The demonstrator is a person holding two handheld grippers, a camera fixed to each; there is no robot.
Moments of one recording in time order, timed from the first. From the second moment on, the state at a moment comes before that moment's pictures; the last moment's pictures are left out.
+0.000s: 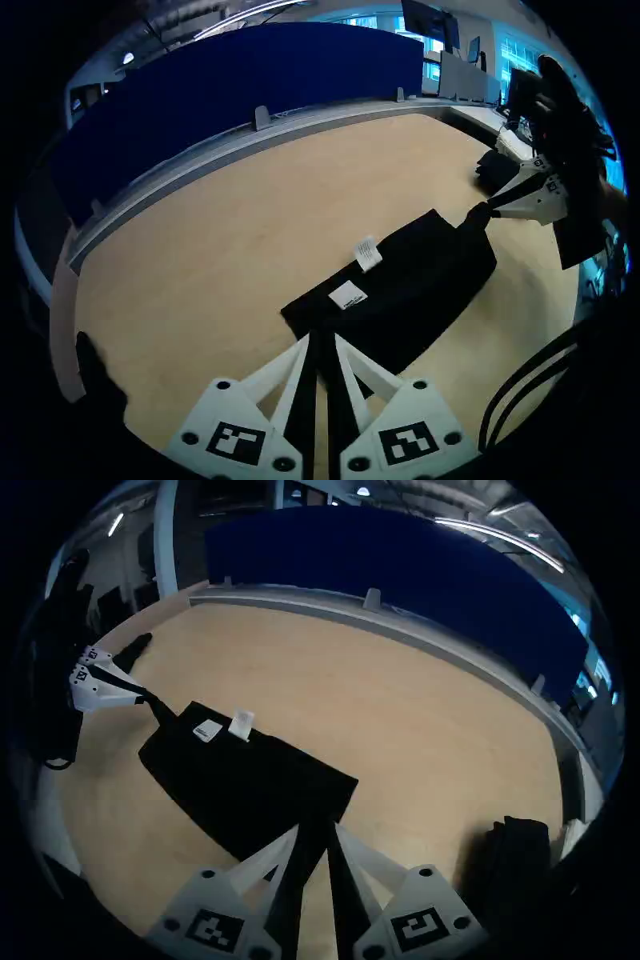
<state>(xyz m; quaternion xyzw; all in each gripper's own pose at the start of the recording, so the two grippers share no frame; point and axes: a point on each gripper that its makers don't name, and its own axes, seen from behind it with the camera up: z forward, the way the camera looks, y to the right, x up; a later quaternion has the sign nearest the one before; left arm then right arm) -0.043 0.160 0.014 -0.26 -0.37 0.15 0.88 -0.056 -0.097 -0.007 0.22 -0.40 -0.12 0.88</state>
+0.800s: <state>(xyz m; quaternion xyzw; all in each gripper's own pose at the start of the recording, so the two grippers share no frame) -0.092 0.152 0.036 -0.24 -0.38 0.18 0.87 -0.093 -0.097 0.019 0.20 -0.40 -0.13 0.89</state>
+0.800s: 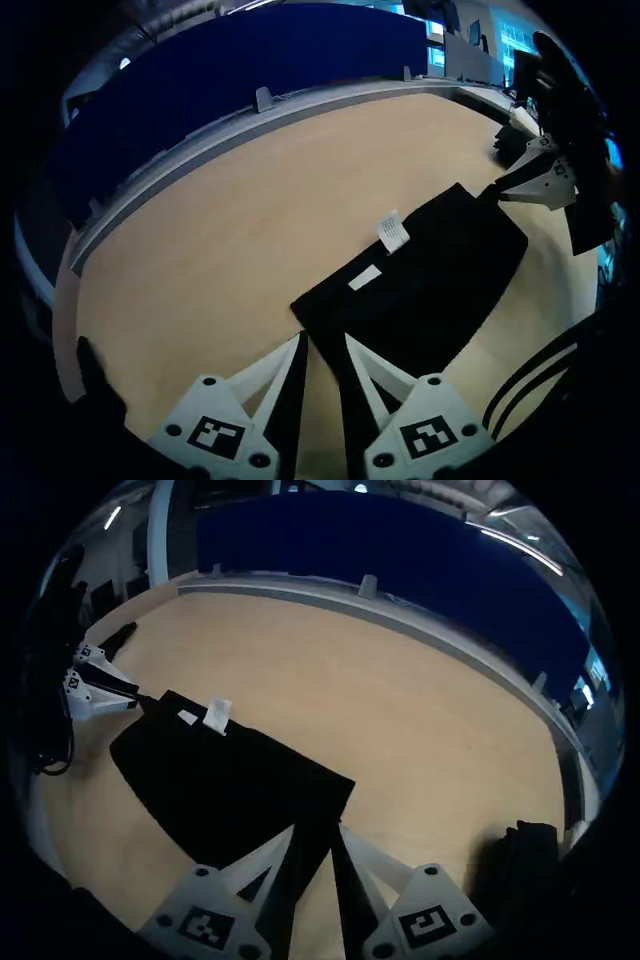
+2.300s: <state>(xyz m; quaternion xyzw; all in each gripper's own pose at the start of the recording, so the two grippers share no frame) -0.073 0.127 -0.020 -0.20 -0.40 0.11 0.89 -0.072 -0.075 -0.020 0.17 -0.39 -0.12 0.90</state>
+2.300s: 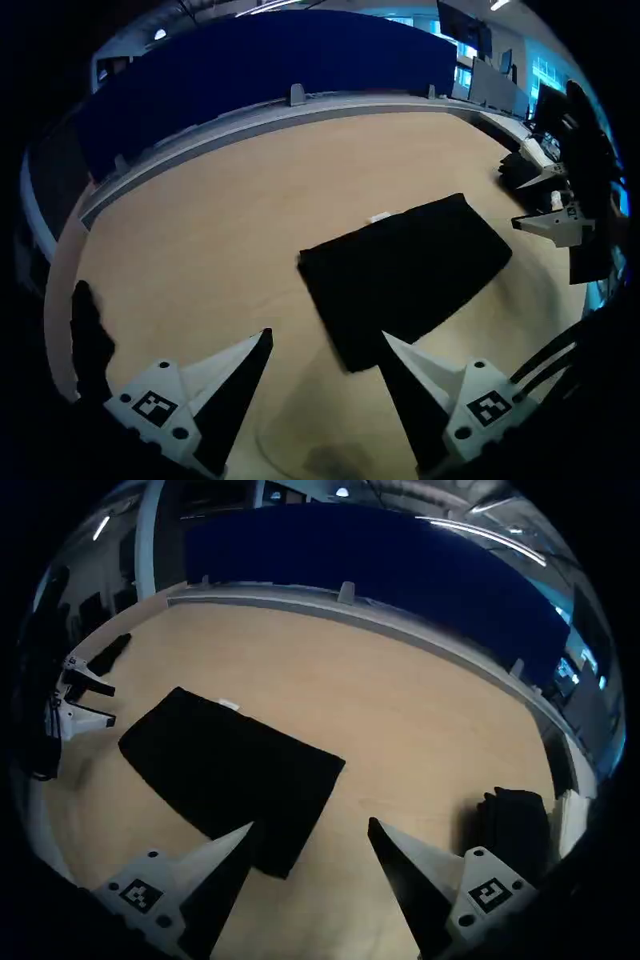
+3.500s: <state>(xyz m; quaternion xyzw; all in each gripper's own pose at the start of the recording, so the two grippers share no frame) -0.045 0.074 -0.103 -0.12 -0.40 0.04 0.91 -0.114 -0.097 -0.067 0.26 -0.45 -0.15 0.84</state>
